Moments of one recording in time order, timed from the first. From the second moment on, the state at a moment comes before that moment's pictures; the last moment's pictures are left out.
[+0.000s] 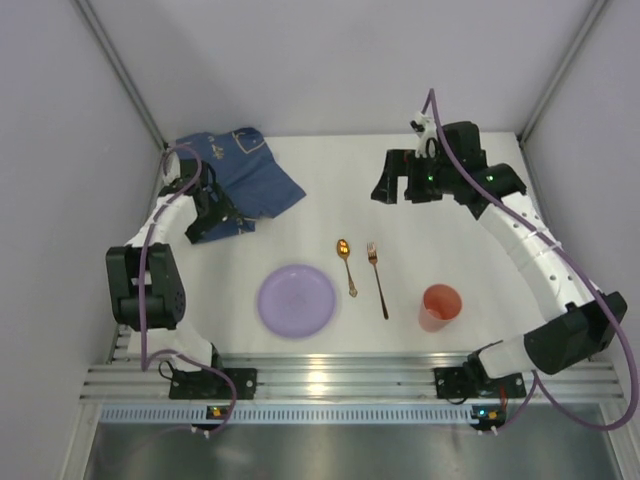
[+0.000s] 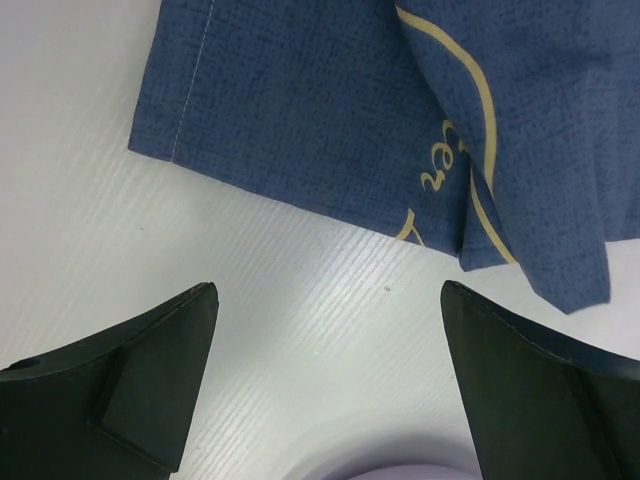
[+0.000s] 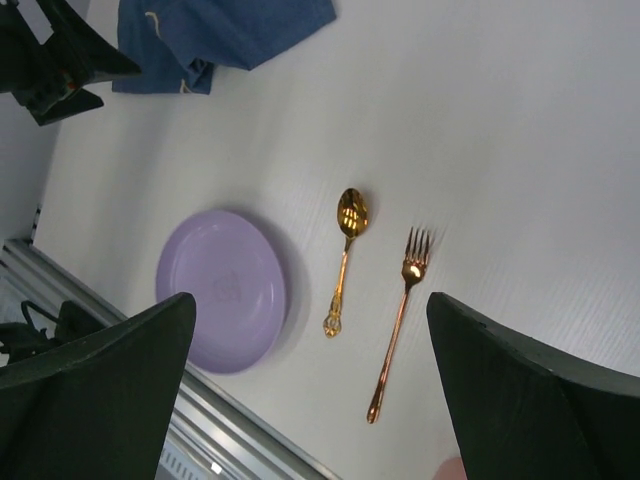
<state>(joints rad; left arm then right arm) 0.05 1.67 1.25 -0.64 -0.14 -0.60 0.40 1.41 1.52 -0.76 -0.28 0.31</state>
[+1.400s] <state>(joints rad) -0.11 1.86 1.23 -0.57 -0.01 -0.42 0.49 2.50 2.18 -0.51 -0.48 0.62</state>
